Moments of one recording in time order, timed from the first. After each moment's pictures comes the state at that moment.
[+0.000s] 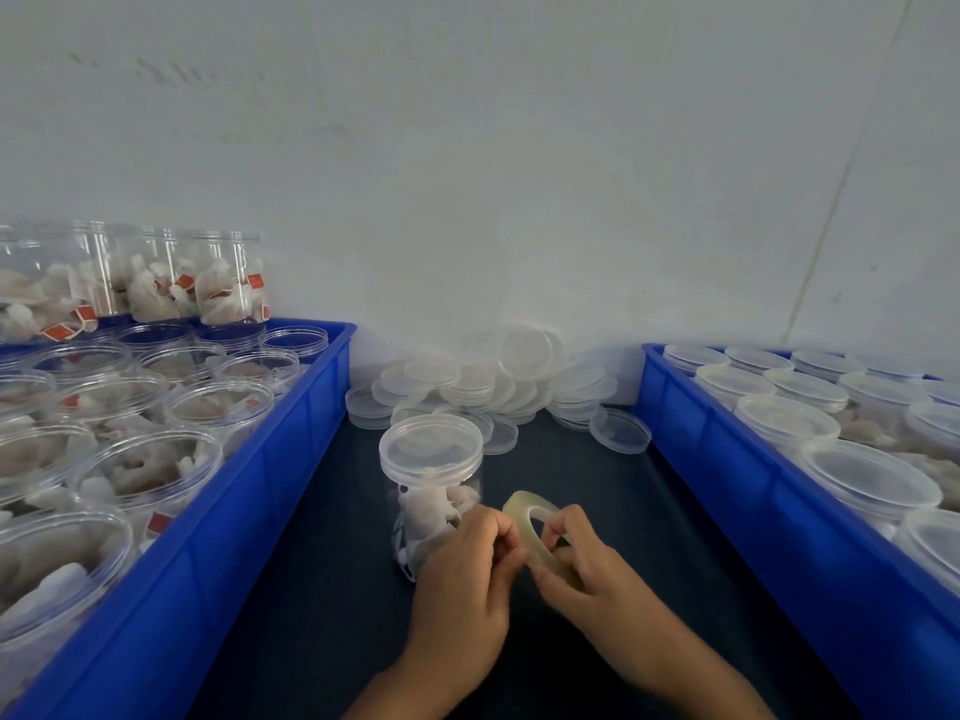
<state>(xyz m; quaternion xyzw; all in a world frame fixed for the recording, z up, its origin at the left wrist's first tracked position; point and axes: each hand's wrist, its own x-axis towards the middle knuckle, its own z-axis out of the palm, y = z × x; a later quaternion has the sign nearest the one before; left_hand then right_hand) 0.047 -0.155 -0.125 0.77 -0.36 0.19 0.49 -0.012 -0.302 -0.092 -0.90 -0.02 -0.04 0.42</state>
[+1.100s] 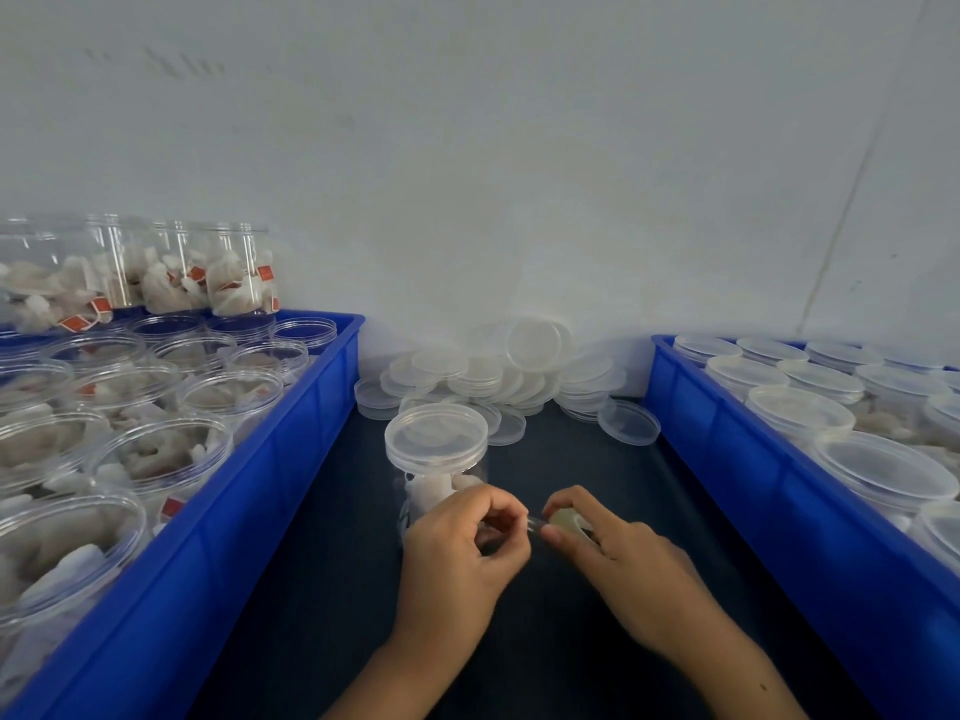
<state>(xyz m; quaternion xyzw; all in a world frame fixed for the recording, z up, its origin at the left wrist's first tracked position) 0.045 -0.152 -0.107 0.74 -0.33 0.28 0.52 -0.012 -0.313 -0.084 -0.97 0.04 -0.06 0.22</state>
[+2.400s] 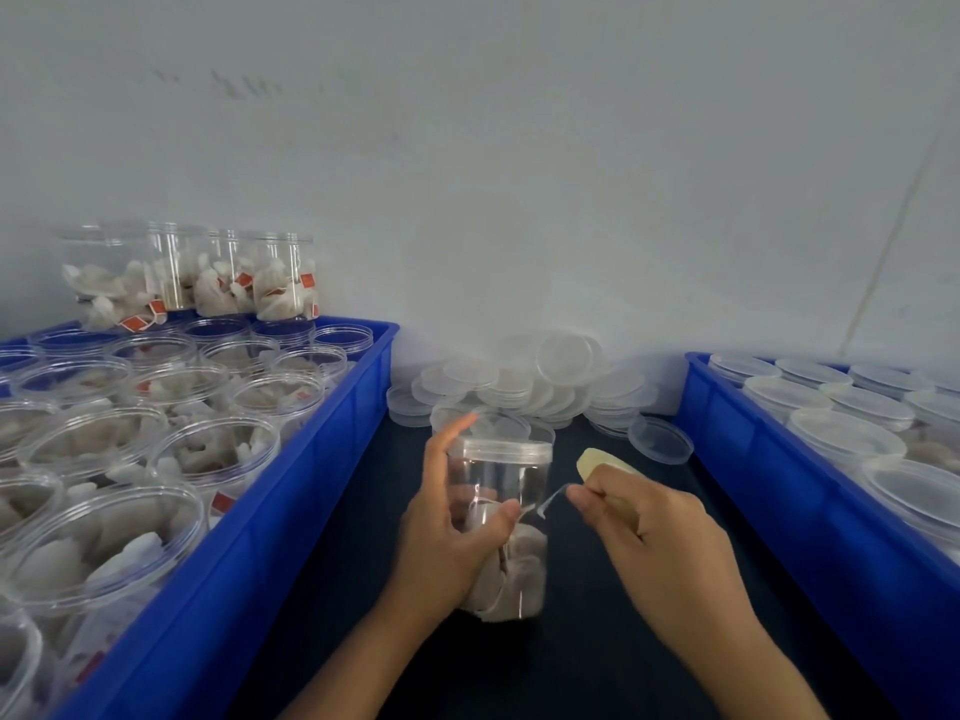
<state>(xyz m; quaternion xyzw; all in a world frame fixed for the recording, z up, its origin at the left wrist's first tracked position) 0.077 -0.123 -0.106 0.69 -0.29 0.11 0.65 -0.016 -0.280 -0.051 -0.94 0.04 -0.27 0.22</state>
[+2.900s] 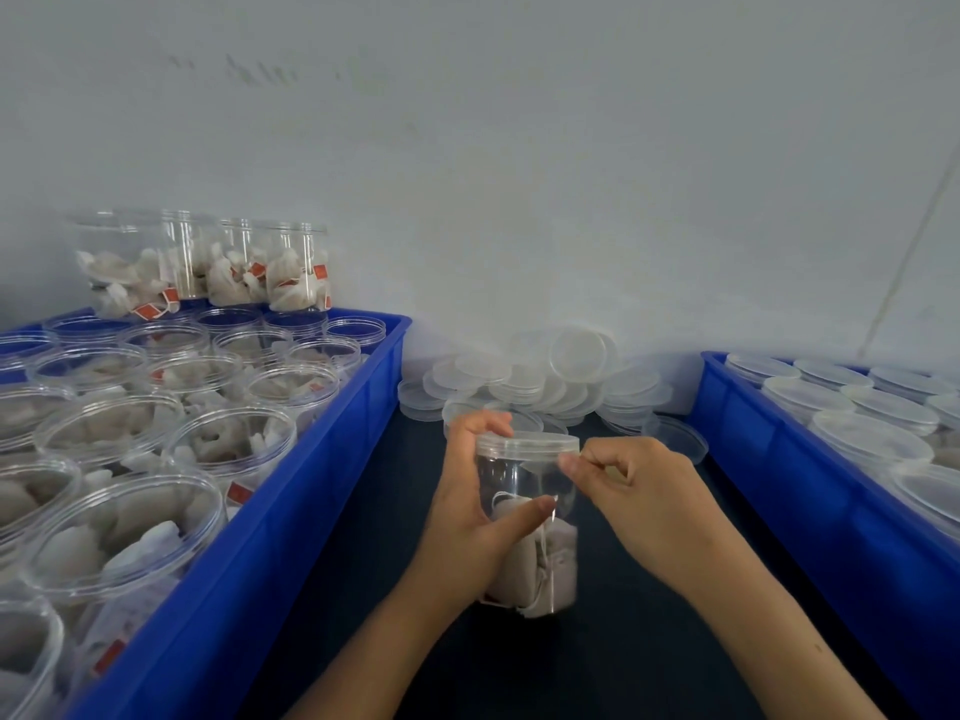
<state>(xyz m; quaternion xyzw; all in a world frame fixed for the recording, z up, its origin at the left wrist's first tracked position) 0.075 -0.122 -0.094 0.64 -0.35 0.08 0.68 0.009 -0.268 -0.025 -0.93 0.05 -0.17 0.31</state>
